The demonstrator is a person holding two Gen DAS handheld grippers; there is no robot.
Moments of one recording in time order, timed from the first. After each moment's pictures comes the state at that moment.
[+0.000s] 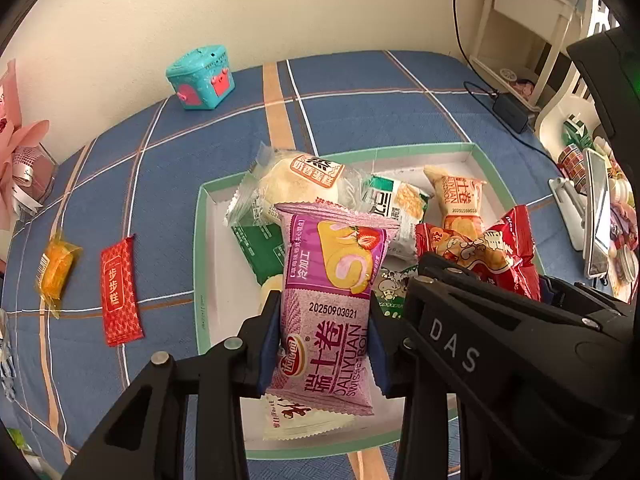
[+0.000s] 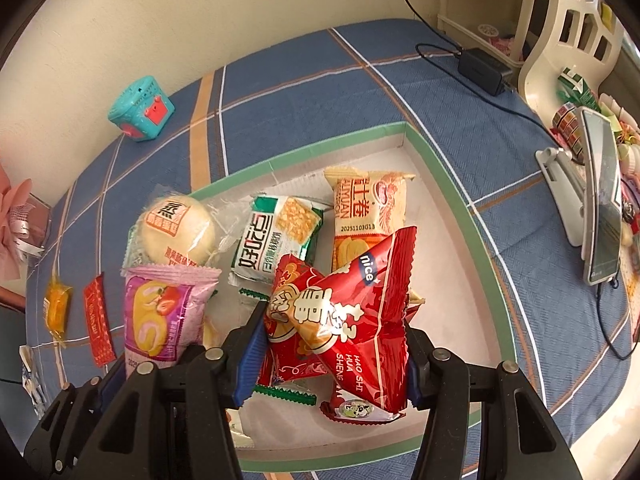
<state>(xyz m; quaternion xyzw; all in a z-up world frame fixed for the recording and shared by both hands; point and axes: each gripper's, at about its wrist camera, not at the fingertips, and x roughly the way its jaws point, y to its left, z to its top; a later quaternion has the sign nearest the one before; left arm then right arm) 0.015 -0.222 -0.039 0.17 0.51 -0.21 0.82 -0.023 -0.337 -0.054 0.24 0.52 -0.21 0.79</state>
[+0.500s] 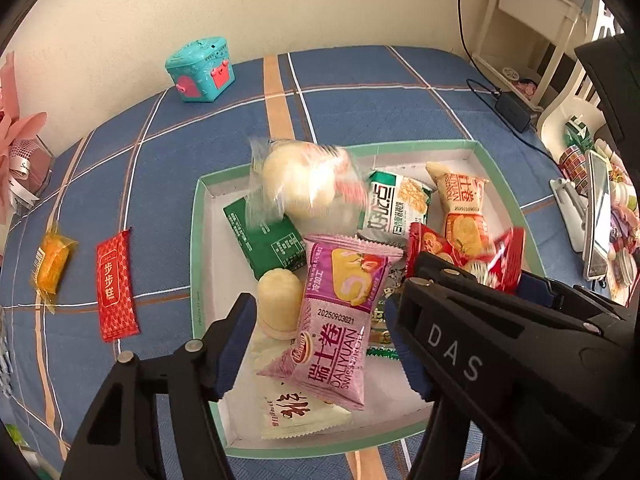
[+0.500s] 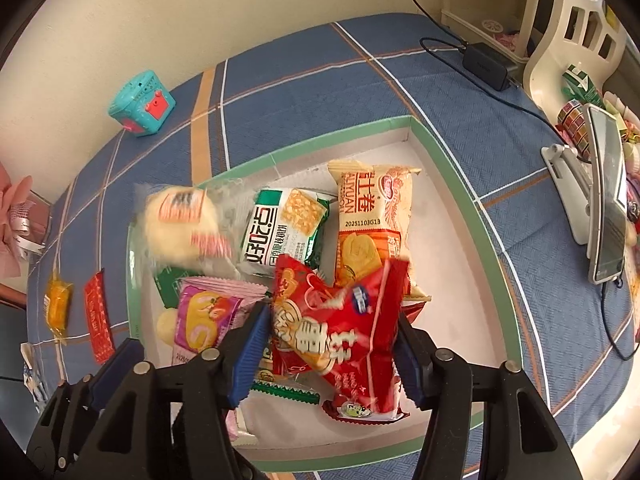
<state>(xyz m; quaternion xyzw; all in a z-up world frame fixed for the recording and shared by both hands) 0.018 -0.218 -0.038 0.16 0.51 -0.21 0.82 -0.019 -0.334 -0.054 0.24 0.52 -0.20 0.80</state>
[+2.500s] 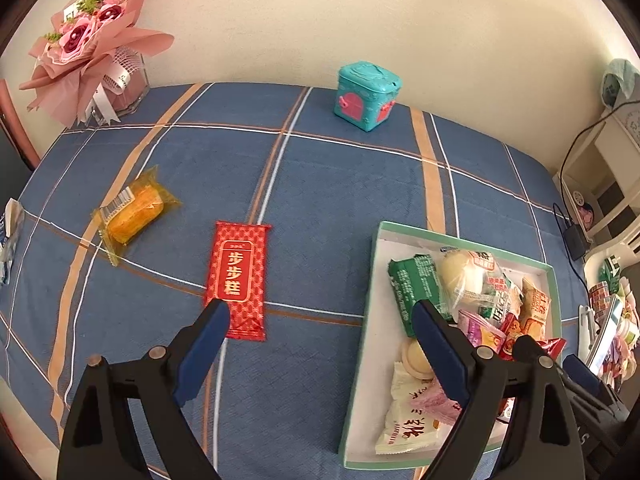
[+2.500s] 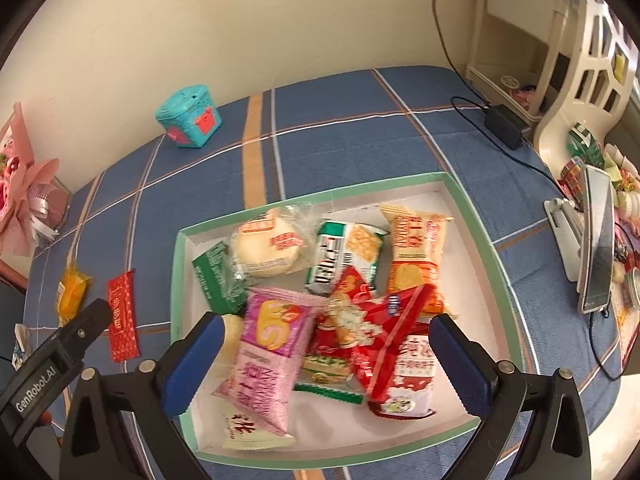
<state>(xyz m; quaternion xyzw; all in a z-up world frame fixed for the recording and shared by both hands) 0.075 -0.089 -0.005 0.00 0.50 -0.09 0.86 -0.013 -0.287 -0.015 0.18 0.48 -0.18 0.84</state>
